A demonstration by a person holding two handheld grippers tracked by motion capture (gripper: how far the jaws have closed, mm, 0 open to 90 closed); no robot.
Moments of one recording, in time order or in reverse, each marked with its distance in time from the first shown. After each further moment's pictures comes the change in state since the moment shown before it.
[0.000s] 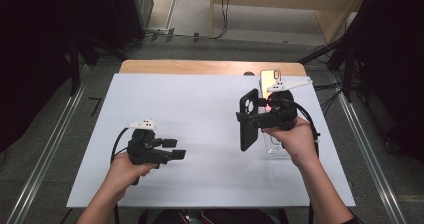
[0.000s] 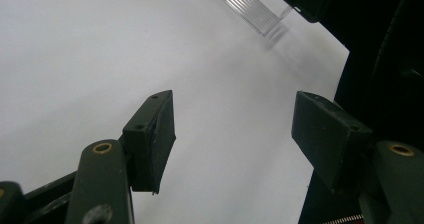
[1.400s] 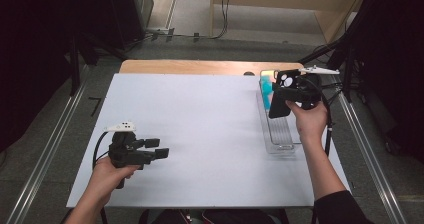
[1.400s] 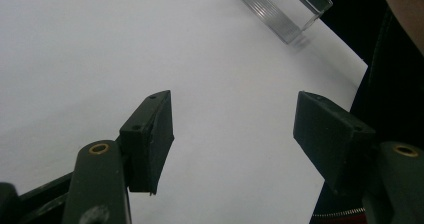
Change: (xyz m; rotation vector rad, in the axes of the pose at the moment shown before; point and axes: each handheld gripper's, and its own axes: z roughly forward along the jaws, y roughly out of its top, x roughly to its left) left arm 0.013 -0.017 -0.032 -0.058 0.066 -0.047; right arm -0.102 -0.007 -0.007 -0.114 -0.529 0.213
